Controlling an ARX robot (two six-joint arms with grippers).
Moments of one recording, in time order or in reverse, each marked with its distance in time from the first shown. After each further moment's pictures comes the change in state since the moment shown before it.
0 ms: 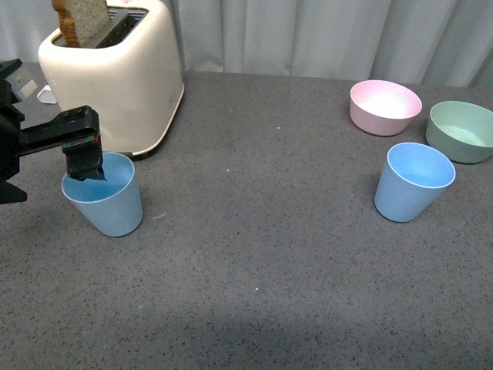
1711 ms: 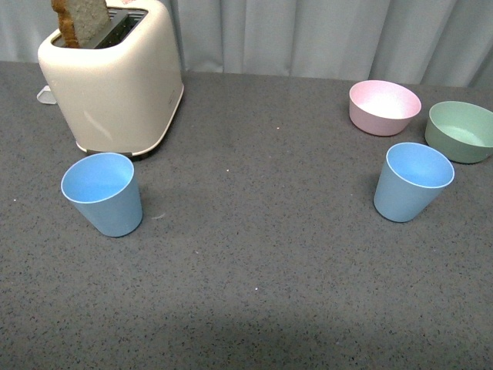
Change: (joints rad) left arm 0.060 -1.849 -0.907 0.151 -0.027 0.312; right arm 0.000 0.001 0.000 0.000 0.000 0.000
